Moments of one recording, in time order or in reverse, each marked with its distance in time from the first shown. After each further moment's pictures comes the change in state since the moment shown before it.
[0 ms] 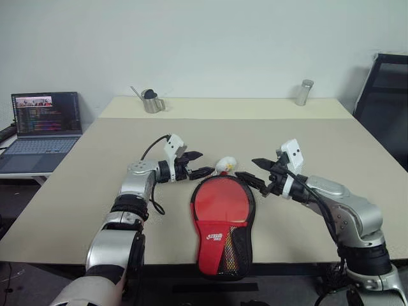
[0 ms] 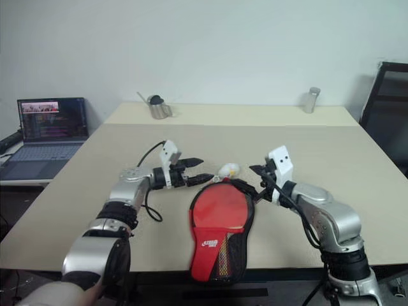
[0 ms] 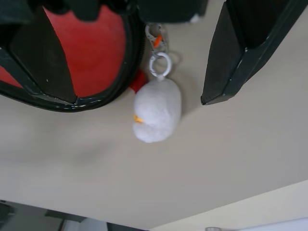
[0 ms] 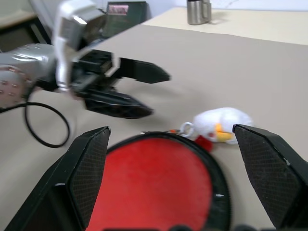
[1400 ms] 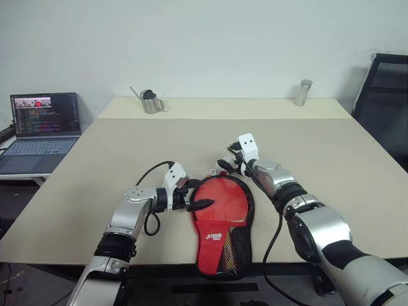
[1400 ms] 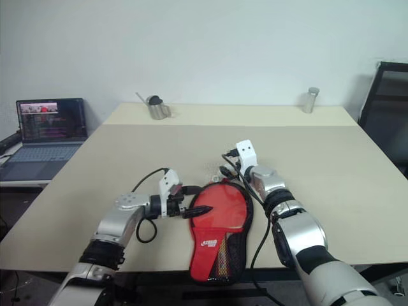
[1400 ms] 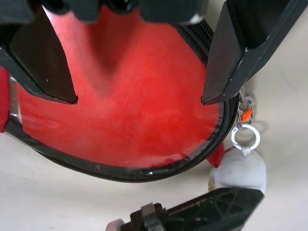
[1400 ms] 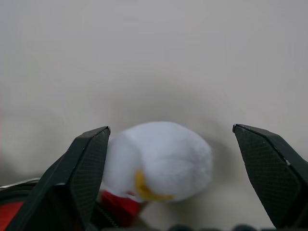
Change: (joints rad) left arm 0.349 0.066 -0.124 -0.507 -0.059 0.208 0.058; right arm -0.659 0.363 0.036 1.568 -0.449 -0.771 -0.156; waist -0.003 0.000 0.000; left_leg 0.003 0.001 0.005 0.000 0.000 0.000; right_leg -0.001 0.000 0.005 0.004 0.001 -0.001
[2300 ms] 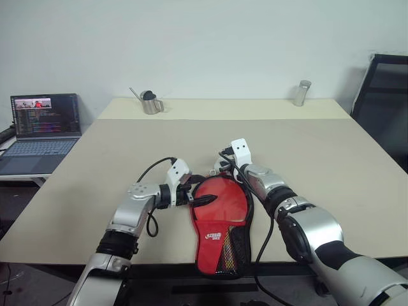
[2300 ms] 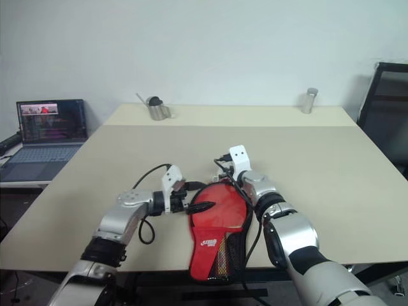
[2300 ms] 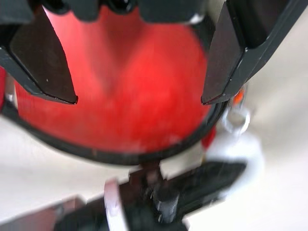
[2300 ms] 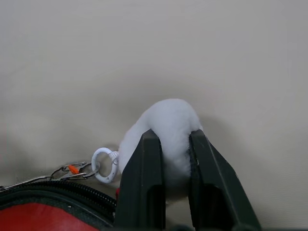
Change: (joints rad) left arm -0.064 -0.022 -0.056 0.033 -0.003 -0.023 0.043; right arm -0.014 0.065 -0.074 0.051 -0.060 -0.015 -0.046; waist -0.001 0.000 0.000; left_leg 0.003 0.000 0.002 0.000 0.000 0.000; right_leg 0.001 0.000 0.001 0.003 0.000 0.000
